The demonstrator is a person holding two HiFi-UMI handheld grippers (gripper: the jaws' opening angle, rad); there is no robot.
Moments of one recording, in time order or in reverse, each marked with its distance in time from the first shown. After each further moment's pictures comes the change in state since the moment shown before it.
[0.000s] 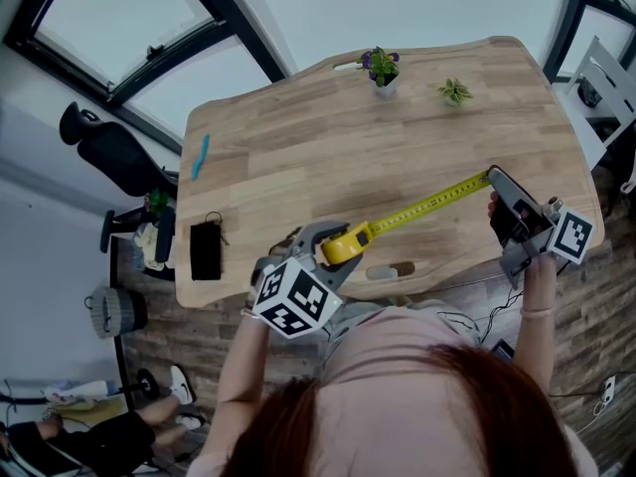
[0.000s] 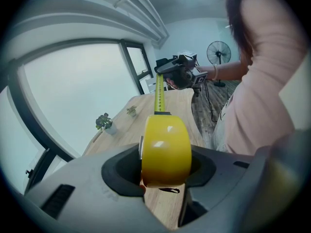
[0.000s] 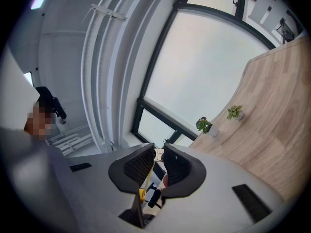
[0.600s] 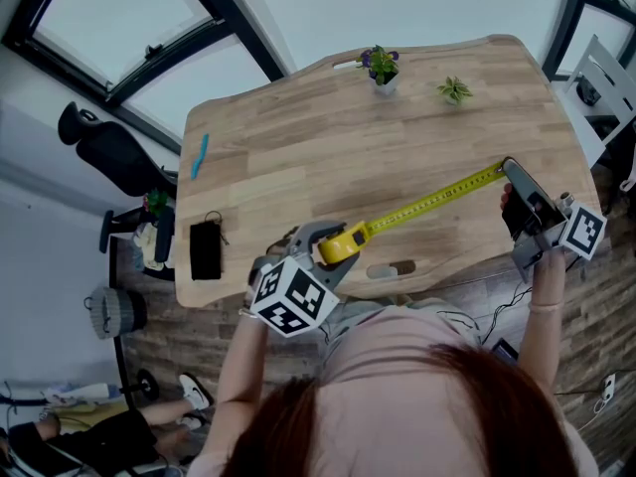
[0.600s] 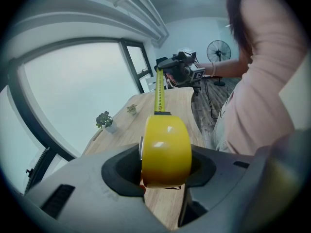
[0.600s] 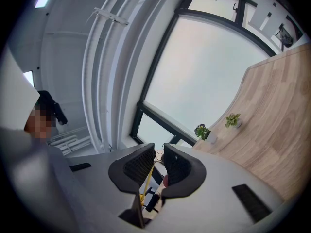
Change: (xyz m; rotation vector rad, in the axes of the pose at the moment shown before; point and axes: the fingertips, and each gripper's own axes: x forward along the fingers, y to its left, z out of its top) left arm -0.002 0.002 -0.007 -0.001 0.014 -0.004; right arm -0.013 -0.004 0.025 -0.011 -0.049 -0.015
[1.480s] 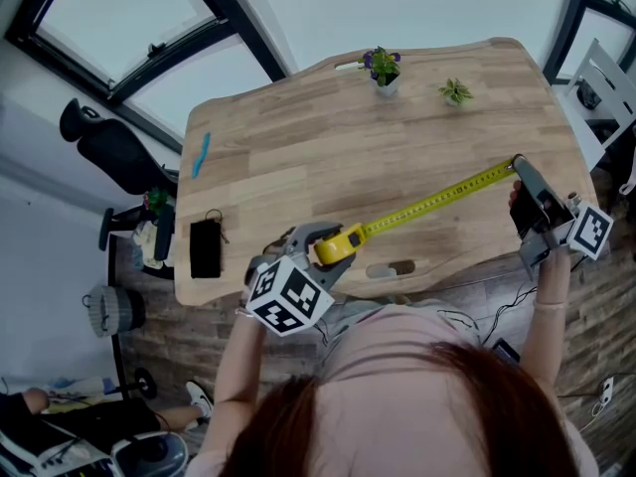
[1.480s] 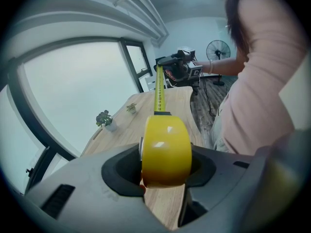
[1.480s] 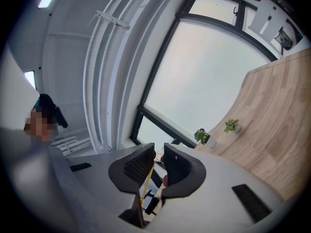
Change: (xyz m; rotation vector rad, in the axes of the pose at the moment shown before) left arm -0.005 -0.004 -0.009 0.004 0.006 -0.005; right arm -0.011 0.001 0.015 -0.015 -0.036 0.005
